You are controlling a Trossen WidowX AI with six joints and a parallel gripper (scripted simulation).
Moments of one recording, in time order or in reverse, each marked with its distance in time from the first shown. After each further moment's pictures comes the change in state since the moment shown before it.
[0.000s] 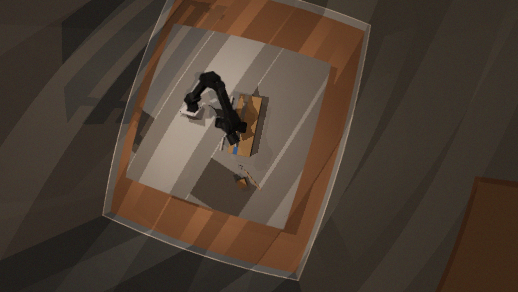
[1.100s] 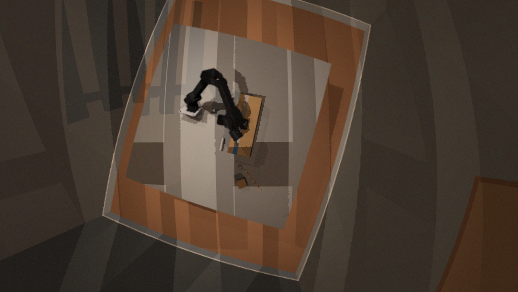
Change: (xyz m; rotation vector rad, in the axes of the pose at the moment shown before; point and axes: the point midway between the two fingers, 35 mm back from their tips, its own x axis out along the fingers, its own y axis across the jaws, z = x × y) arm 0.027 -0.002 0.017 0.000 -0.008 0.009
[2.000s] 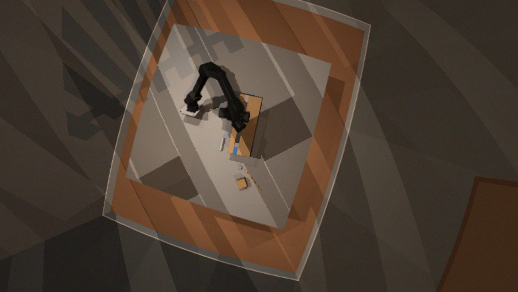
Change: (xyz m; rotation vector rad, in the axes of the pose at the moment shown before) arm 0.009 -0.001 0.043 0.001 -0.002 0.000
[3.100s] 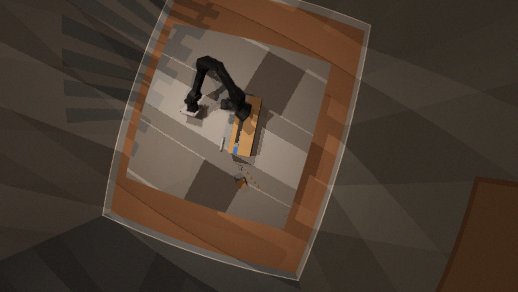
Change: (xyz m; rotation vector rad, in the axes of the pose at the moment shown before) arm 0.011 -0.001 0.053 0.001 -0.003 0.001
